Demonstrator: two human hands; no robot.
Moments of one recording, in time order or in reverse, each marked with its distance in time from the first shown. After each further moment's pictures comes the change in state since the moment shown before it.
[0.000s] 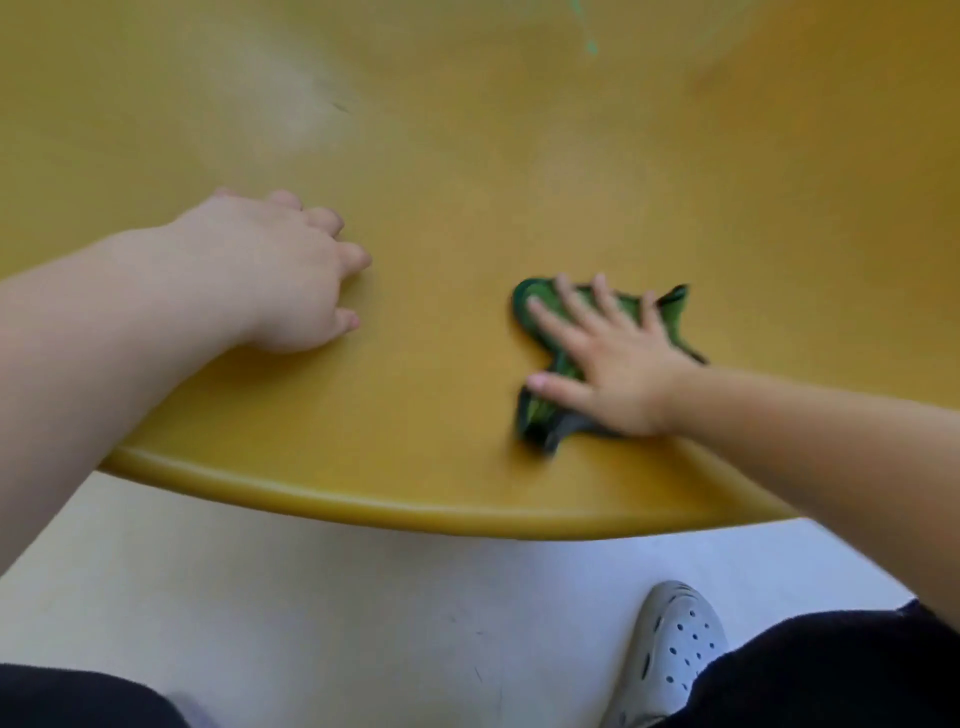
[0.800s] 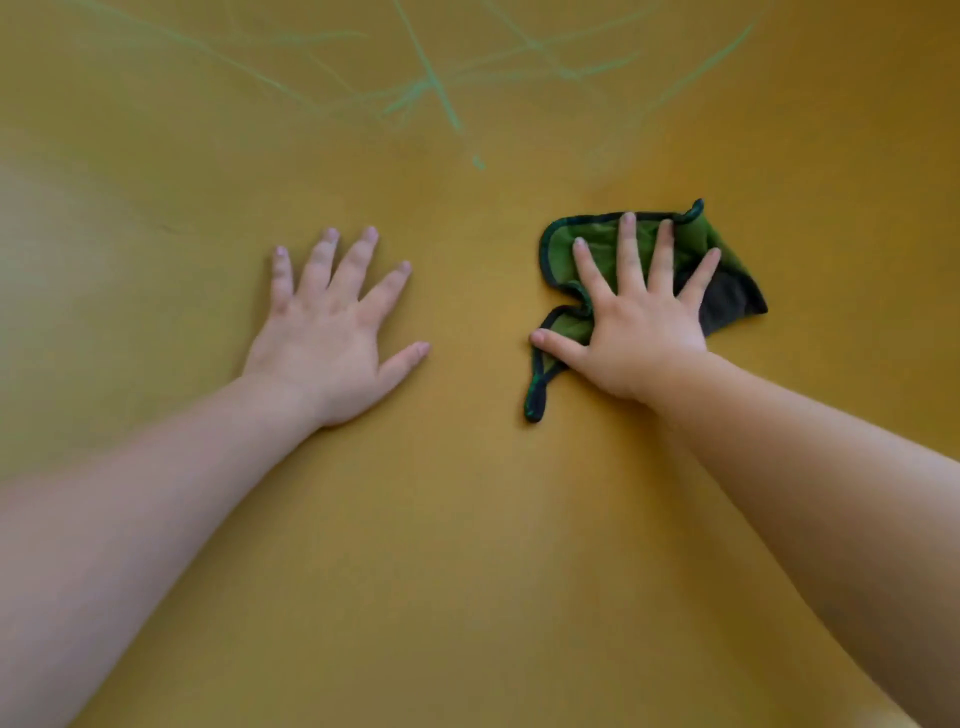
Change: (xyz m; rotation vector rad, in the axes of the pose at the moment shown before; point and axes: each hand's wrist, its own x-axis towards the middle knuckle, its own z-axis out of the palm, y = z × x) left_hand 0.177 0.087 -0.007 -0.396 0.547 -0.083; right_hand 0.090 0.150 -0.057 -0.209 0.334 0.477
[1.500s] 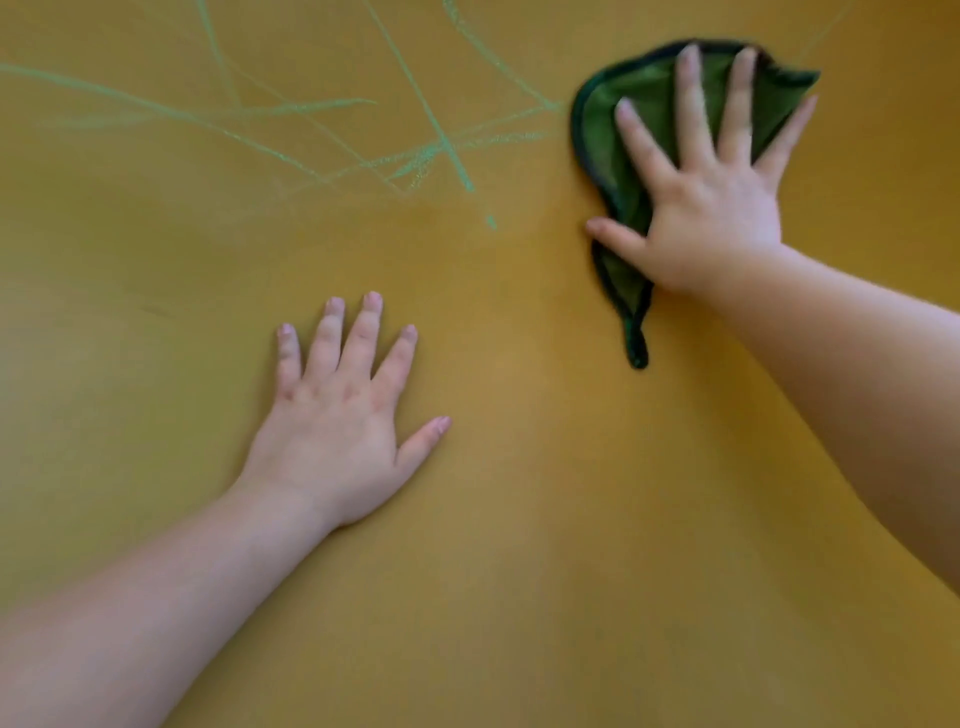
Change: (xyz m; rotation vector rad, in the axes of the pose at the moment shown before) left_hand -0.002 0.000 0.000 -0.040 -0.013 0.008; right_hand 0.100 0.041 -0.067 -0.137 0.465 0.007
